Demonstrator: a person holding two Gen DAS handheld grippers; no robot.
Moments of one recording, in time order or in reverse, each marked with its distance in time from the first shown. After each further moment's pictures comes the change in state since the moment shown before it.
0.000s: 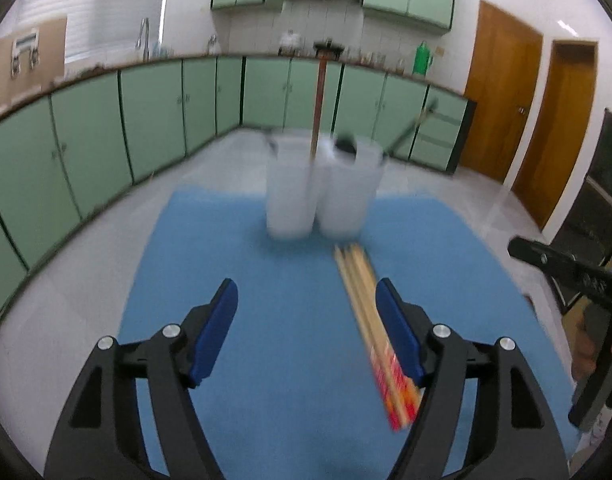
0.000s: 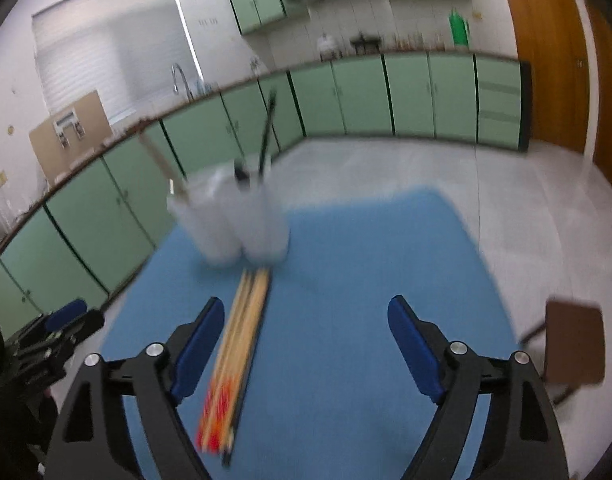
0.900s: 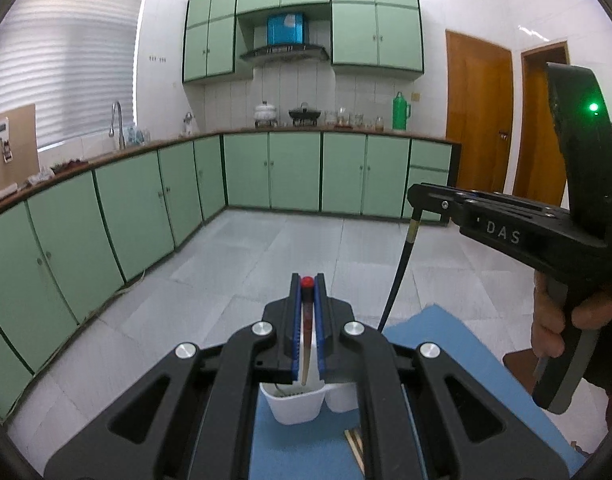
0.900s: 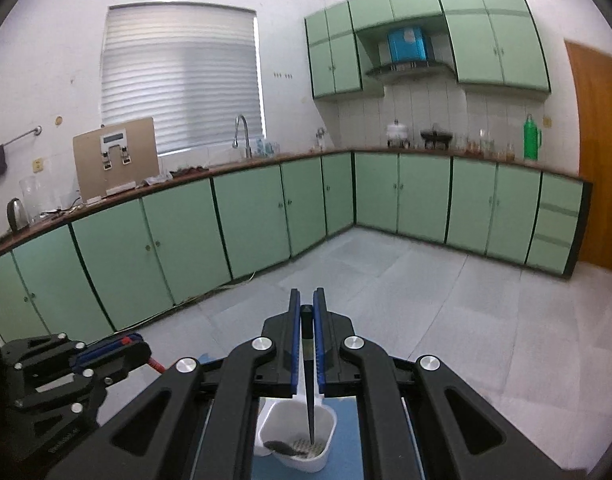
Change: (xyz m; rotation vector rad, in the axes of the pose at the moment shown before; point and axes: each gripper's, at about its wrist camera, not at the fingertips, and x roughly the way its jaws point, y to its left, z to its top) left arm 0.030 -0.026 0.198 0.140 -0.243 -0.021; right arm 0.055 0.086 0.231 -0.237 -0.274 0.131
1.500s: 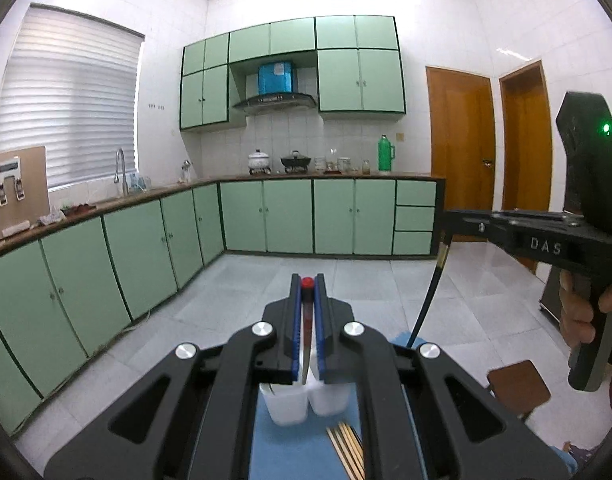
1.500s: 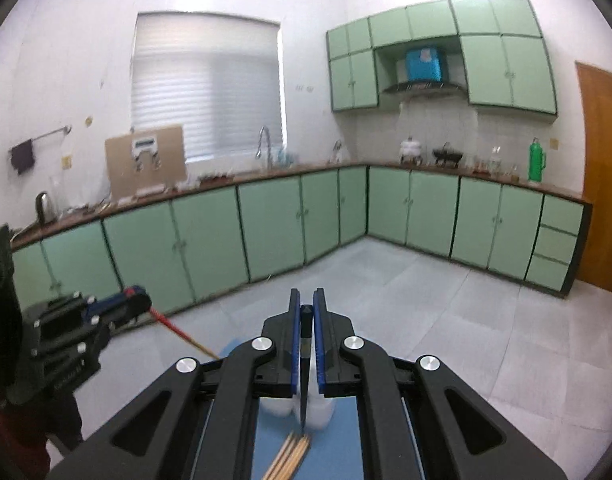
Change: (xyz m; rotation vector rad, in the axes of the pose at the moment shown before) left arm -0.127 -0.027 0.021 0.045 -0.183 -0.005; right arm -0.140 0.021 0.033 -0.069 -0.058 0.035
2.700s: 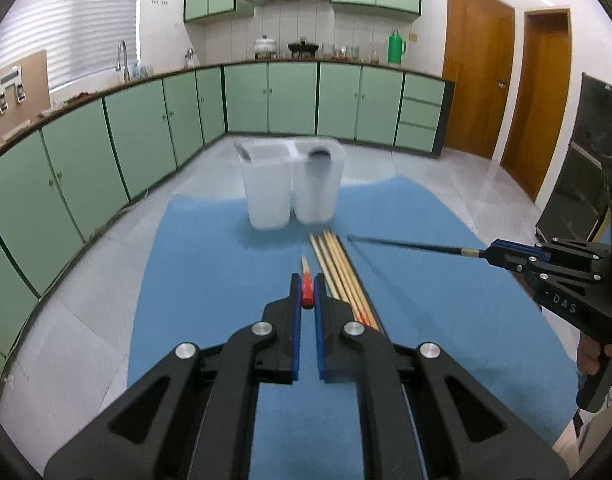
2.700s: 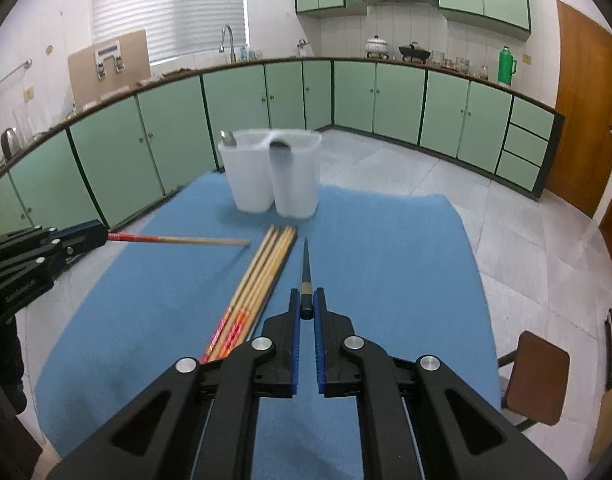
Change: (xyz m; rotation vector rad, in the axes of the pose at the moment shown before) left arm -0.048 -0.019 -0.187 -0.067 0.390 0.006; right arm -0.042 0.021 -0.240 0.054 0.354 -0.126
